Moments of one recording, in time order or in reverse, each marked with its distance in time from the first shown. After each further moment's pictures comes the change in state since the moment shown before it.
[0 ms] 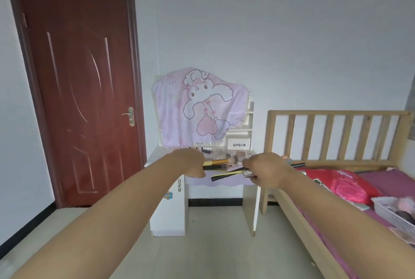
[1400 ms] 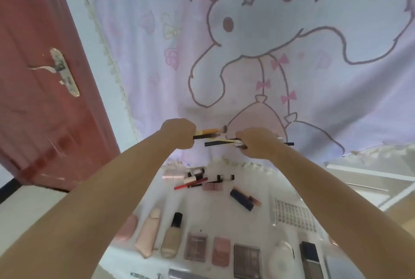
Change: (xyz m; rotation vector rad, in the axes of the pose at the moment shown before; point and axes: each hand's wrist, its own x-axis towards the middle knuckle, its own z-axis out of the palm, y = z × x) left_hand 0.950 -0.446 0.143 -0.080 -0.045 -0.318; right_hand 0.961 0.280 0.476 0.288 -0.185 -0.141
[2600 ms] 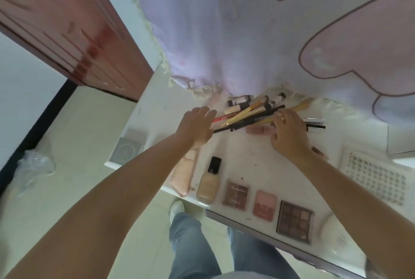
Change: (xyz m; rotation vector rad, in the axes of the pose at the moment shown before) left_hand 0.028 -0.037 0.221 -0.189 -0.287 -0.010; right_hand 0.057 -0.042 0.227 0.345 -0.074 0.136
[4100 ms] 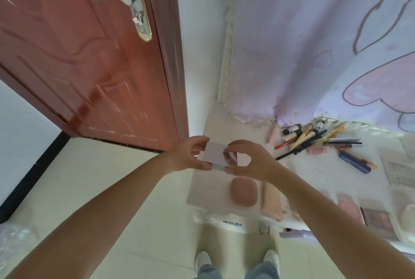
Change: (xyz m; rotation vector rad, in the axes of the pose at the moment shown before) left_hand -0.124 -0.261 -0.033 -1.089 -0.198 0.164; right_hand -0.005 -0.335 -0.043 0.606 -0.043 -0.155
